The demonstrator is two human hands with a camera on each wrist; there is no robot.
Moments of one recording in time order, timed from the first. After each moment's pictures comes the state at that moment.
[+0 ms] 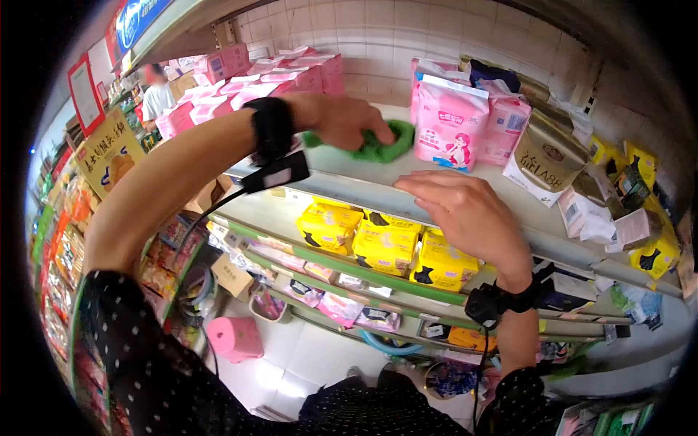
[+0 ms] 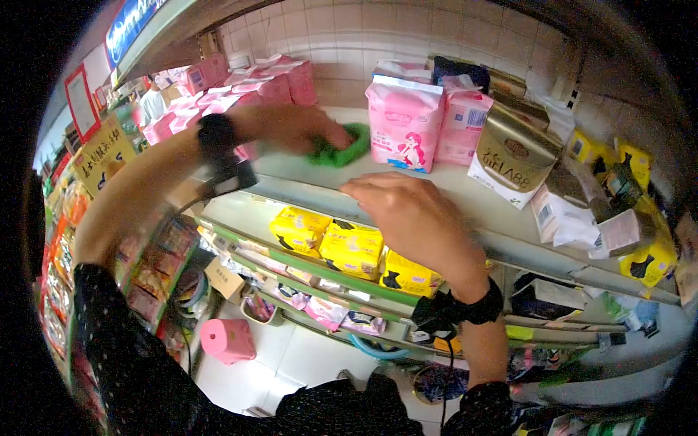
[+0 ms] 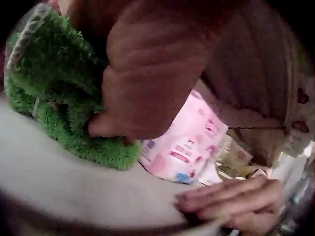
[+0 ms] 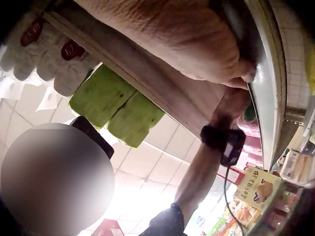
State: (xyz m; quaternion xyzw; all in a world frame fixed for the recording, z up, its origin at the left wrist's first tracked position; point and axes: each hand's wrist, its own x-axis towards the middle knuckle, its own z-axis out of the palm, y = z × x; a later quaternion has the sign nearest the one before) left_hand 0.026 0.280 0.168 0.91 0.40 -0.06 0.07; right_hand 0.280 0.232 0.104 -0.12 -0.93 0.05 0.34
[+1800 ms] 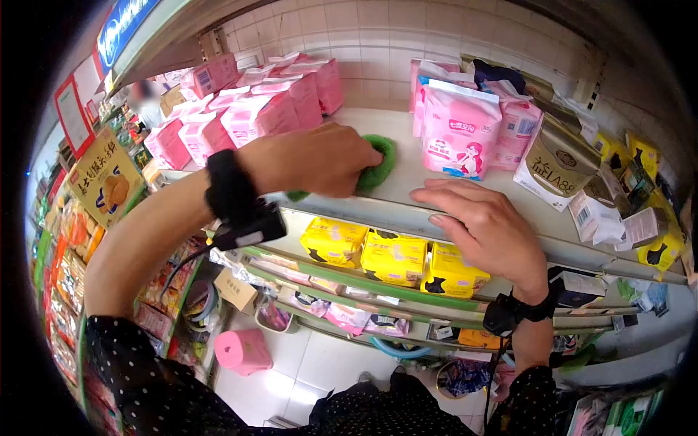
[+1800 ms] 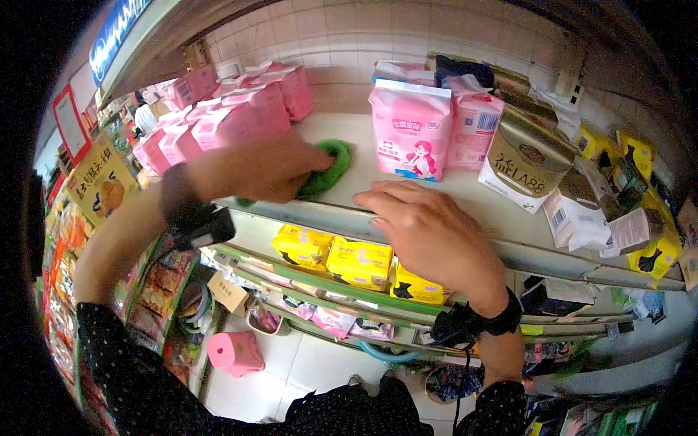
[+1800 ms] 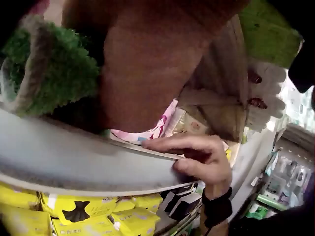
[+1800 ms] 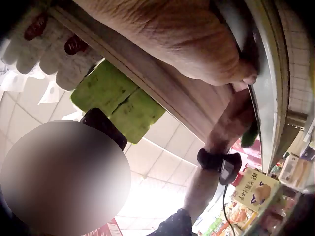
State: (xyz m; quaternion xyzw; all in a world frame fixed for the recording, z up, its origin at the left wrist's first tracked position) left_hand 0.035 0.222 0.175 0.89 0.44 -0.07 -0.04; right_hand 0.280 0.228 0.107 -0.17 -0.93 0.07 0.32
